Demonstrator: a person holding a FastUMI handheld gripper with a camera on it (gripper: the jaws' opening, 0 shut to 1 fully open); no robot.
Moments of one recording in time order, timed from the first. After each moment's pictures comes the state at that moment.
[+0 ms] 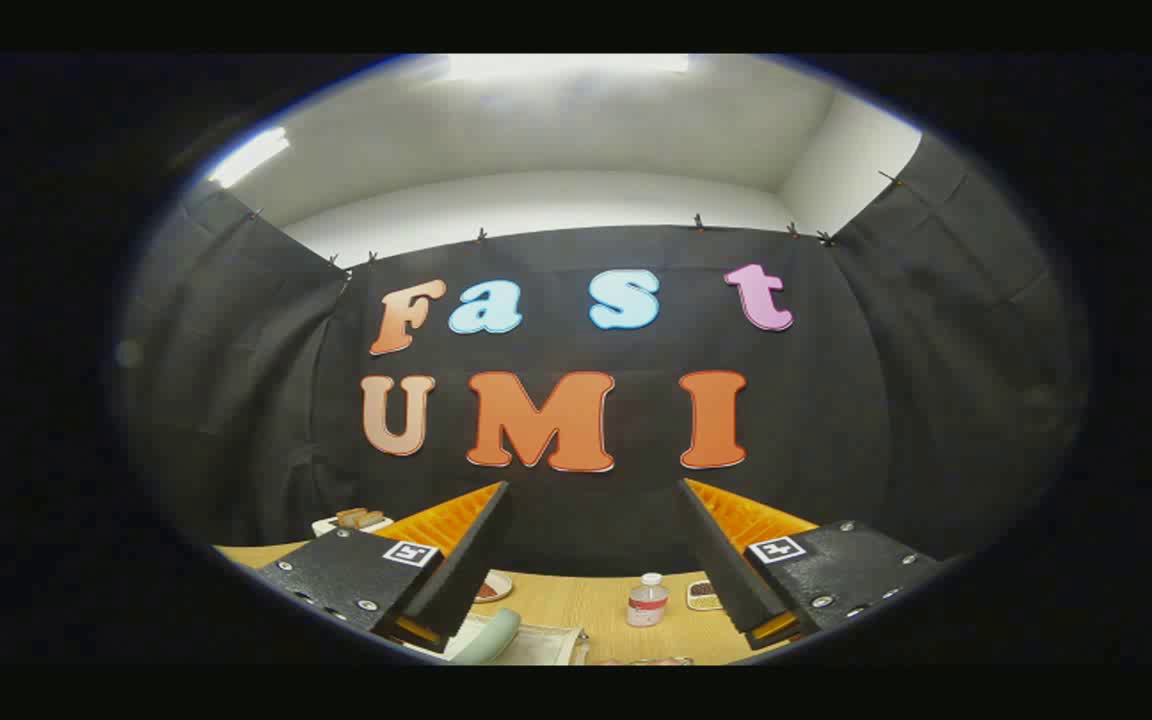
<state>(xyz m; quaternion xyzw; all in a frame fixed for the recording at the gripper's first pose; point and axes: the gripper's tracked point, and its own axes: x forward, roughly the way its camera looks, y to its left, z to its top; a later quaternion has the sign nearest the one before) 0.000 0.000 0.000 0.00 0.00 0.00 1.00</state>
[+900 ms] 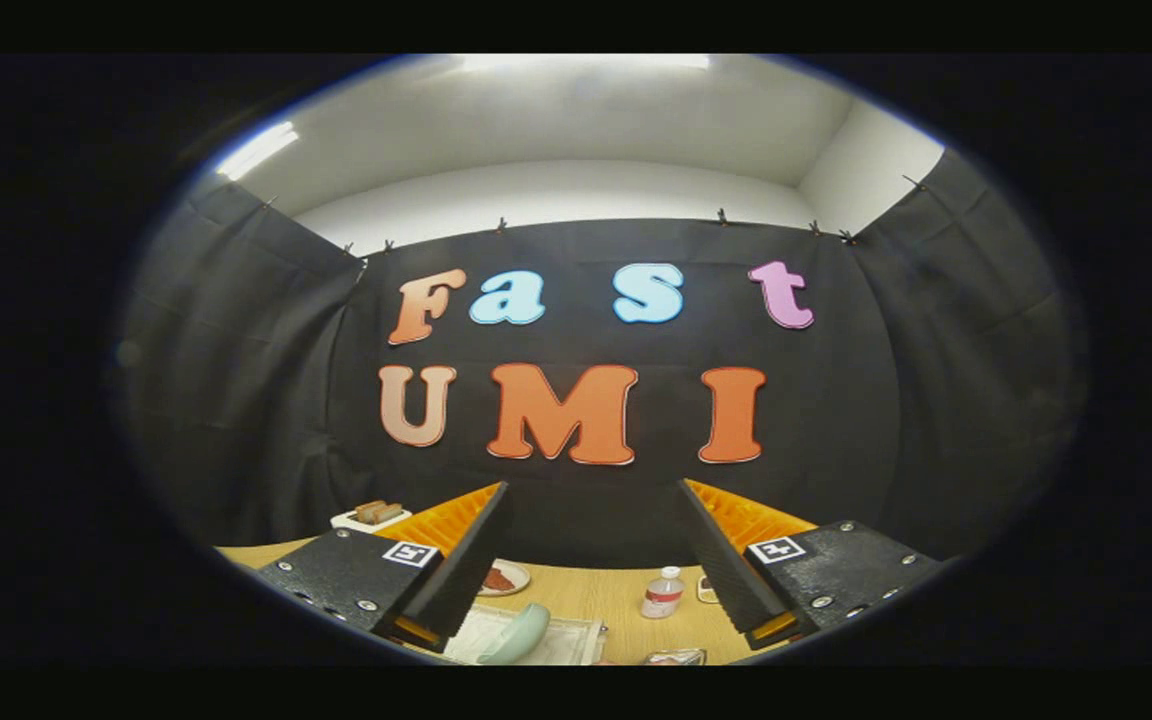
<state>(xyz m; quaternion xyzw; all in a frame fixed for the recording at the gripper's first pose) -0.010 0.033 0.009 -0.01 0.04 0.02 1.00</state>
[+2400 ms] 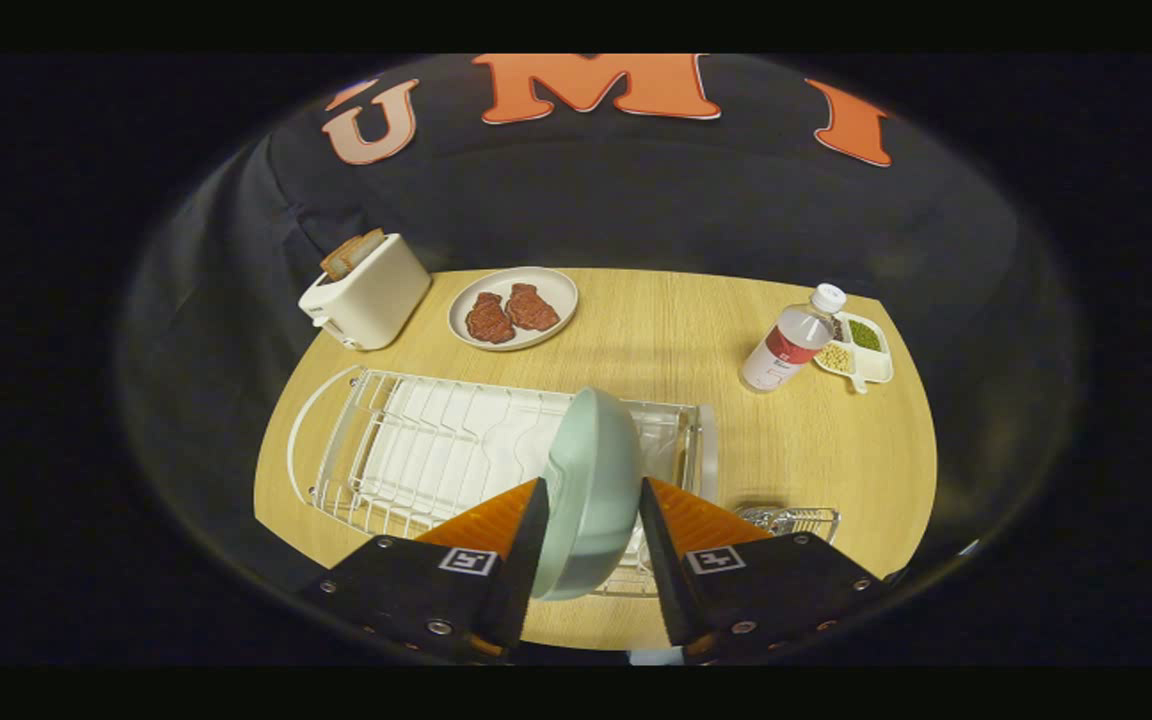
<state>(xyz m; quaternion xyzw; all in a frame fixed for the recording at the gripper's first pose) -0.037 0.101 -0.282 -0.01 0.62 0.05 0.78</state>
